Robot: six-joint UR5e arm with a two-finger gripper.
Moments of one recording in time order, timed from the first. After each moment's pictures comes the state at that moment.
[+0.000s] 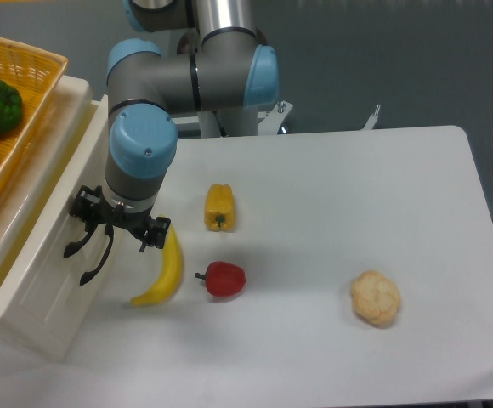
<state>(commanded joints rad) 2.17 -1.89 -1.51 -1.34 1.22 0.41</state>
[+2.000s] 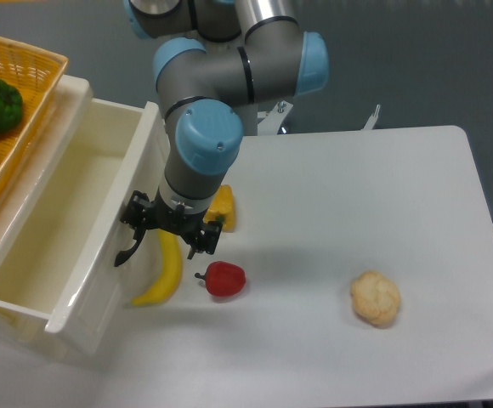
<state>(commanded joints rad) 2.29 -1.89 -1.50 -1.34 1.23 0.50</state>
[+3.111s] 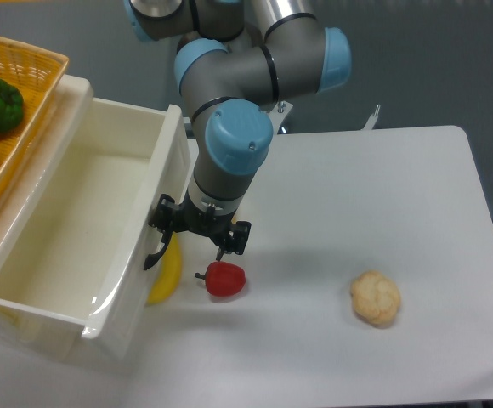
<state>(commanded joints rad) 2.35 -1.89 -1.48 -1.36 1.27 0.55</state>
